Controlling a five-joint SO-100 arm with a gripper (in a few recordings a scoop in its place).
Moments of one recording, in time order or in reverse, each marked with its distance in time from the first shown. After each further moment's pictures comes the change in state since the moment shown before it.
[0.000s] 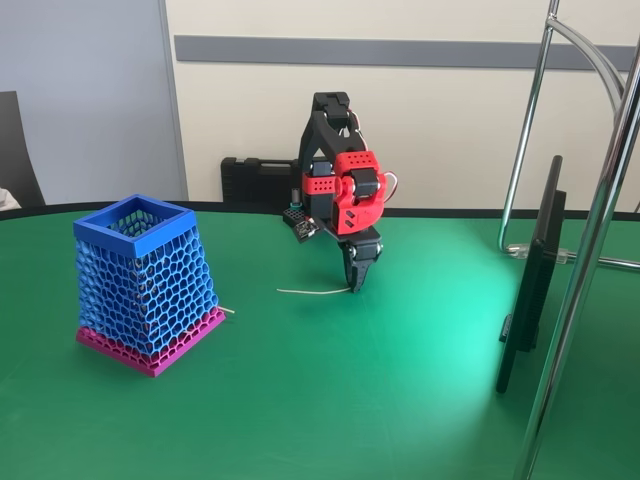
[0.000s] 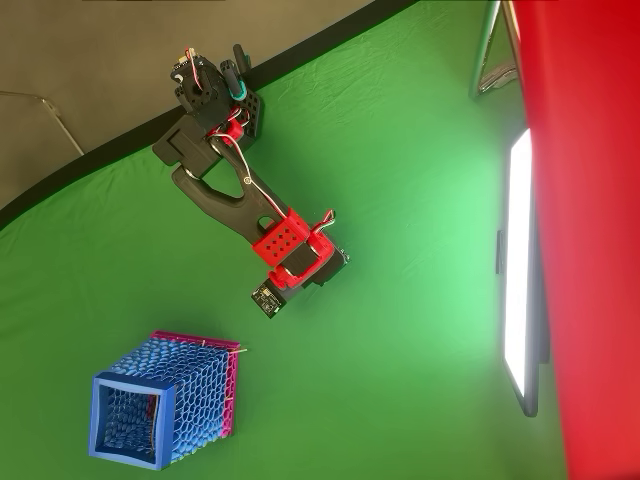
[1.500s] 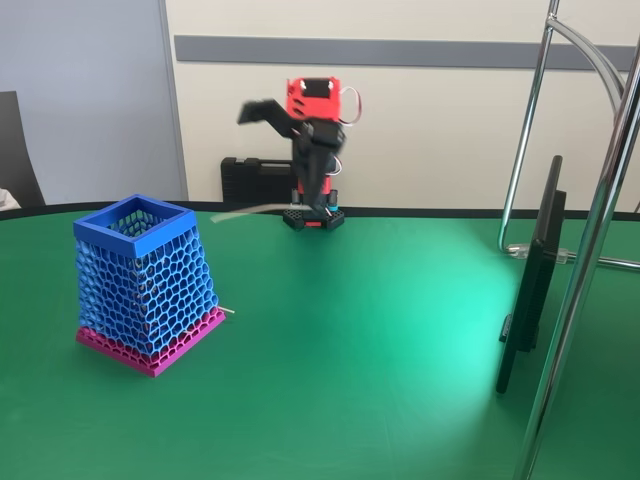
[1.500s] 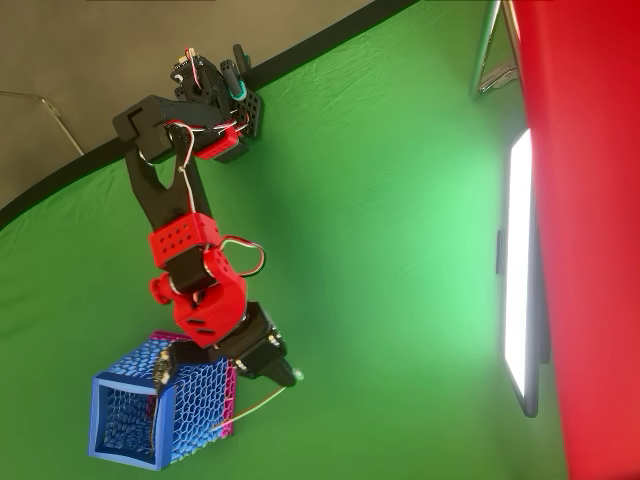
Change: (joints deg) arm 17.6 18.6 -24.5 -16.7 -15.7
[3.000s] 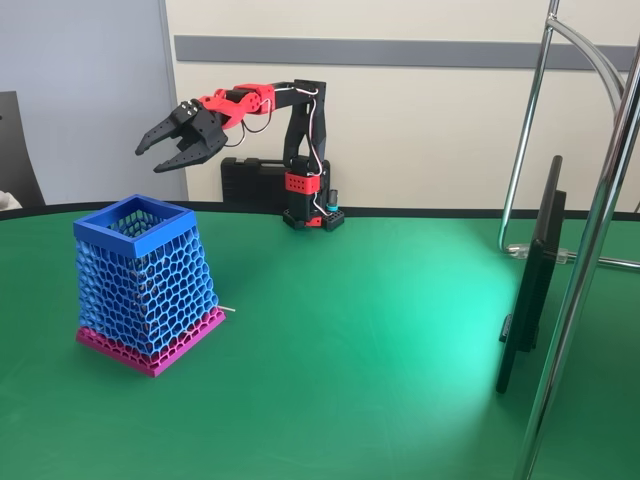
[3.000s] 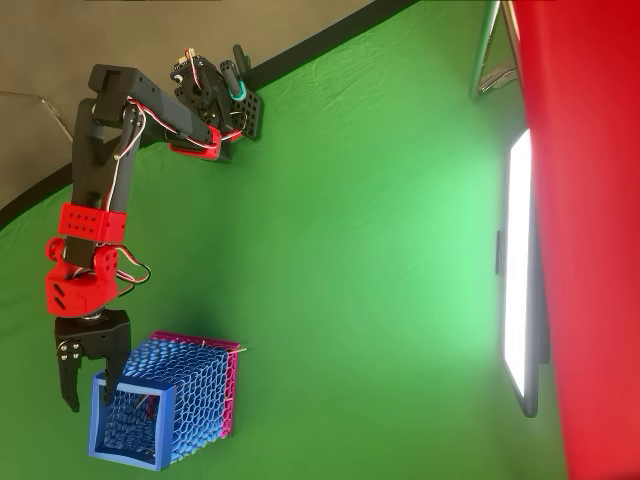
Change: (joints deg) arm 34.5 19.6 34.5 -34.5 60.0
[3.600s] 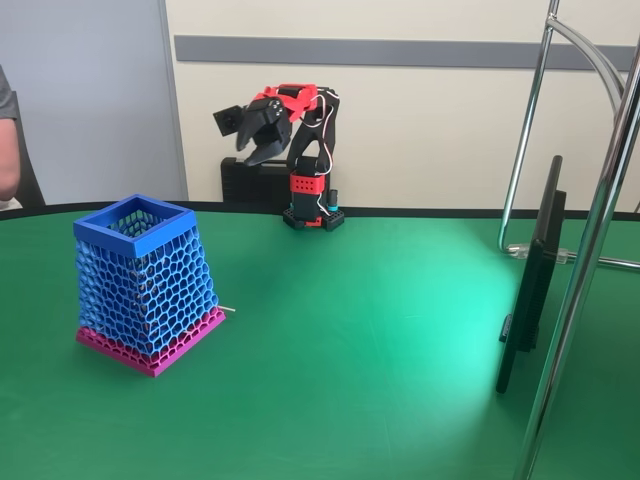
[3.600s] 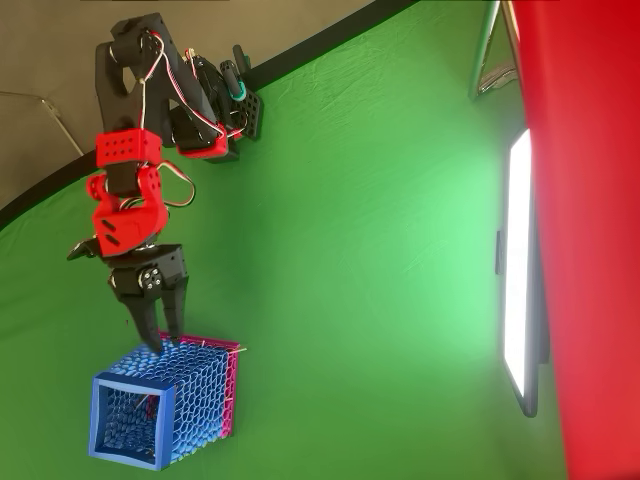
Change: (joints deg) arm -19.9 39.6 33.5 7.6 -34.8
